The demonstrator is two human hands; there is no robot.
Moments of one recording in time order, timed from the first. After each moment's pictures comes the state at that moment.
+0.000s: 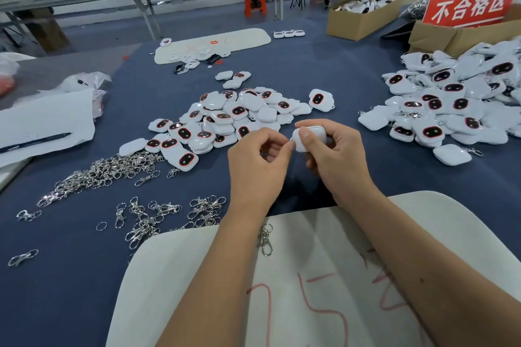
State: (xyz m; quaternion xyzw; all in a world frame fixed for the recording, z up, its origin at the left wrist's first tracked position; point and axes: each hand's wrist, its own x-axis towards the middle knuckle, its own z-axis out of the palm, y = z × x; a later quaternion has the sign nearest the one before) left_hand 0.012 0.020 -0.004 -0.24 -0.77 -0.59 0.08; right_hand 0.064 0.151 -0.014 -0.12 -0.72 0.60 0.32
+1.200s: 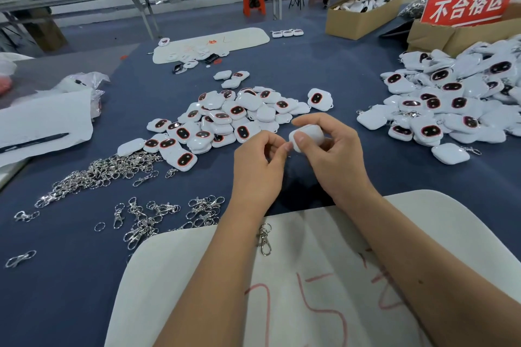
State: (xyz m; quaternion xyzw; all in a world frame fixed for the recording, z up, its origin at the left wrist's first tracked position) left_hand 0.008 0.022 -0.007 -0.24 -0.80 -0.56 0.03; right_hand 0.064 0.148 -0.012 -0.09 -0.75 0.55 0.35
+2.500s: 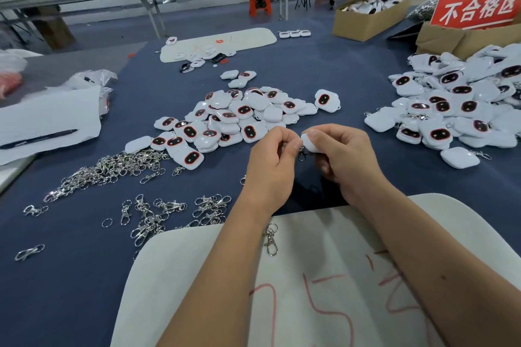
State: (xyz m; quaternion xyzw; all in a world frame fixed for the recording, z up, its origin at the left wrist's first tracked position) left_hand 0.016 0.020 0.003 -0.29 -0.76 -0.58 -0.02; right_hand 0.062 0.159 -0.010 -0.18 -0.66 0.70 0.21
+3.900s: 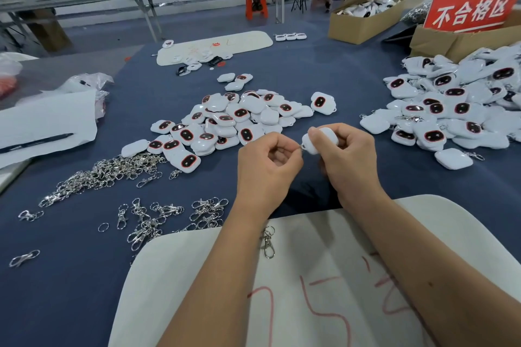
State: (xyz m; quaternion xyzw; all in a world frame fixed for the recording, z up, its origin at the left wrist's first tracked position) left_hand 0.013 0.022 -0.006 -0.25 -0.74 -0.63 0.00; right_hand 0.064 0.156 -0.014 -0.20 -0.68 0.62 0.33
